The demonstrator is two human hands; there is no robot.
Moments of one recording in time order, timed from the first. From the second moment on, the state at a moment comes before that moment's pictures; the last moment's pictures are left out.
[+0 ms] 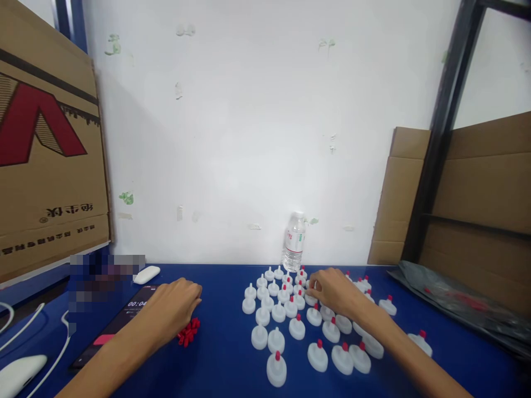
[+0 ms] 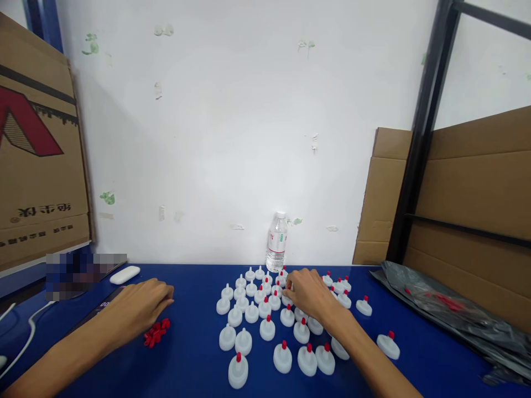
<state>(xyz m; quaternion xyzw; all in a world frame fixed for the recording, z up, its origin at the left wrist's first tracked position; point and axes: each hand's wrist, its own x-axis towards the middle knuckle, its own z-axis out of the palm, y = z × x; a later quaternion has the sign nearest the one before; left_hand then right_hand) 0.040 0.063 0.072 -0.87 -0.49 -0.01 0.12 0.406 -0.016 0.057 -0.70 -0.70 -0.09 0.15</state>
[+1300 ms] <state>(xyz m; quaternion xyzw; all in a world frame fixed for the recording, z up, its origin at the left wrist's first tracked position) 0.067 0.044 0.051 -0.91 -0.35 -0.22 0.05 0.327 -0.011 0.081 -0.52 -0.80 -0.12 0.26</state>
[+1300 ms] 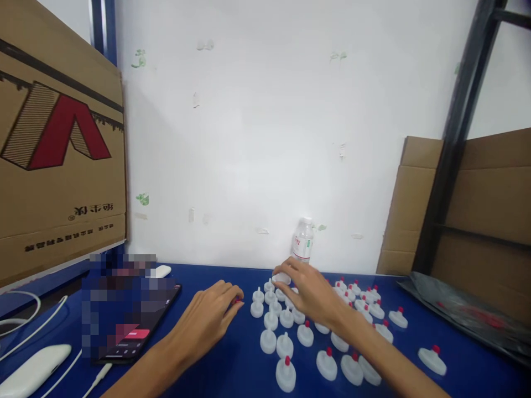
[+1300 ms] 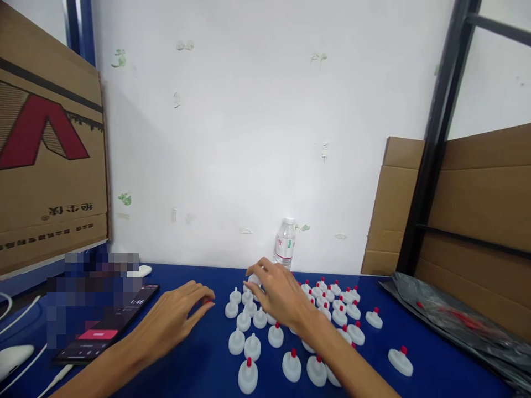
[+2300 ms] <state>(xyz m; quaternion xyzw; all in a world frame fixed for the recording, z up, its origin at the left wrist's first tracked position) 0.087 0.023 0.037 -0.87 -0.32 -0.36 -0.13 0.284 -0.035 0.055 -0.33 -0.84 -0.35 0.26</state>
